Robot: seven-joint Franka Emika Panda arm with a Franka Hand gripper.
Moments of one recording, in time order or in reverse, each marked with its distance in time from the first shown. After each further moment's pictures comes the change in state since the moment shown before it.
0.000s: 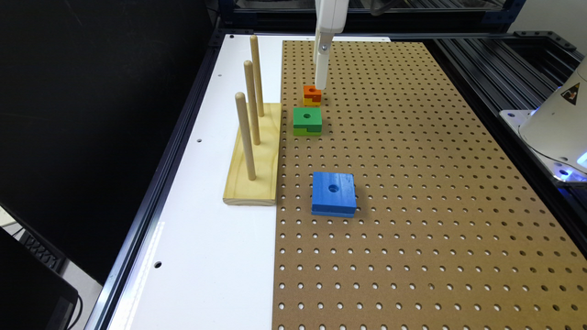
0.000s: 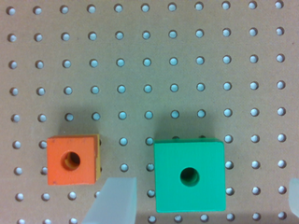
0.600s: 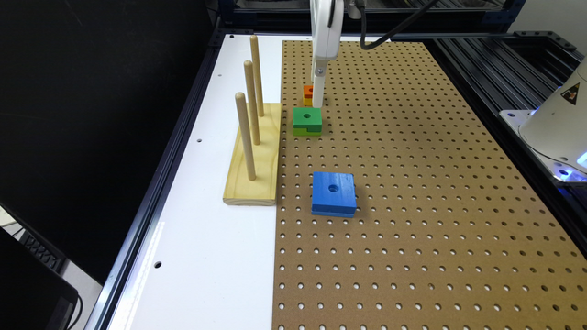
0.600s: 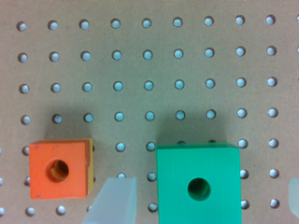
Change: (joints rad) arm -0.002 0.090 0.000 0.000 0.000 0.079 -0.001
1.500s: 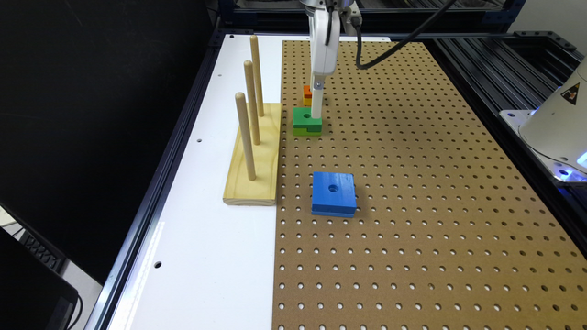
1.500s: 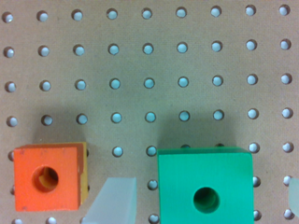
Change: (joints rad) arm 0.000 0.059 0.000 0.002 0.000 0.053 0.000
